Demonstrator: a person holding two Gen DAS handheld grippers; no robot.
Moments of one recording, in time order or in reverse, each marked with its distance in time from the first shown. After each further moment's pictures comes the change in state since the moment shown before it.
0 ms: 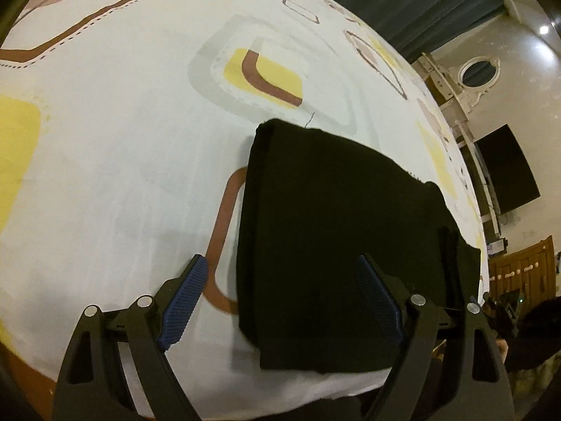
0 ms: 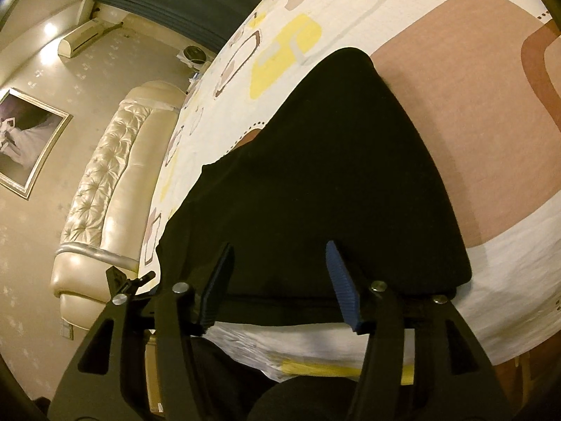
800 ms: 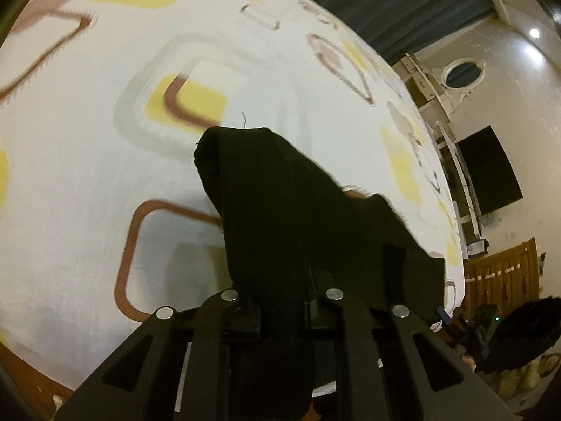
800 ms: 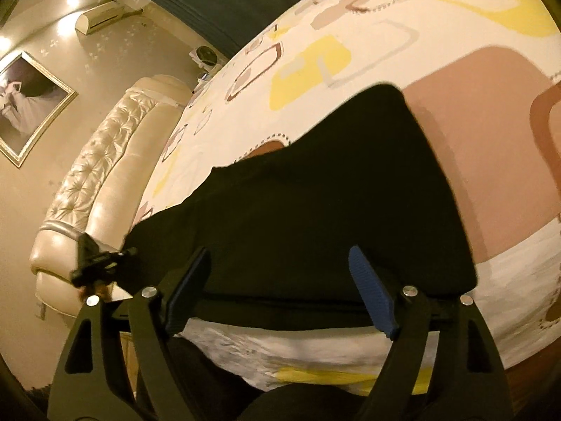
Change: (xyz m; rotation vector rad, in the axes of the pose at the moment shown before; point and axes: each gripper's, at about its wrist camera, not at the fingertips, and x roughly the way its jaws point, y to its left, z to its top) left arm -0.024 -0.083 0.025 0.016 0.004 -0.070; right arm -0.015 0.032 -0.001 -0.145 -0.077 -0.058
